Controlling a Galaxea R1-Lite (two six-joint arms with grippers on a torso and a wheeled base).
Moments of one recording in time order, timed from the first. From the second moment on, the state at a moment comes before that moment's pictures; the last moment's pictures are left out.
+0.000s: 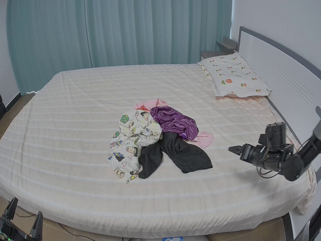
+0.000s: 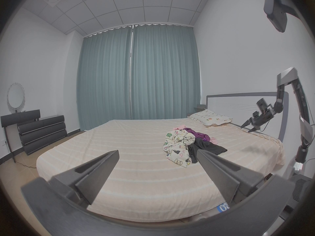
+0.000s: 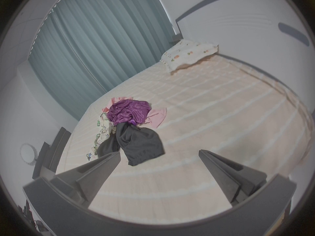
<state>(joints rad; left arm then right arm) 0.00 0.02 -0.02 0.00 -0.02 0.02 0.27 2.00 -0.63 -0.80 -0.04 0.55</state>
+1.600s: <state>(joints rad) 0.00 0.02 -0.02 0.01 -0.02 0.02 0.44 2.56 -1.19 -0.72 -0.05 0.73</state>
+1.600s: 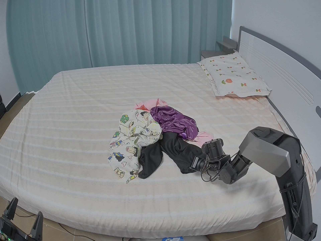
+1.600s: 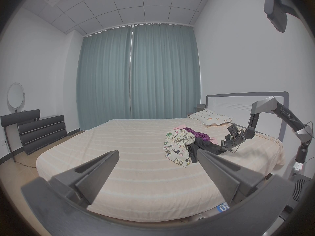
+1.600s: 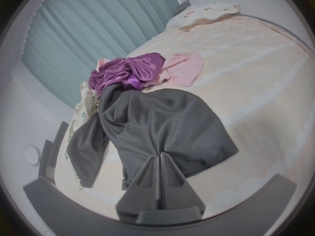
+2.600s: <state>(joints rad) -0.22 0.91 -0.25 -0.46 -0.02 -0.12 0.46 2.29 -0.59 -1.28 -0.03 0.91</state>
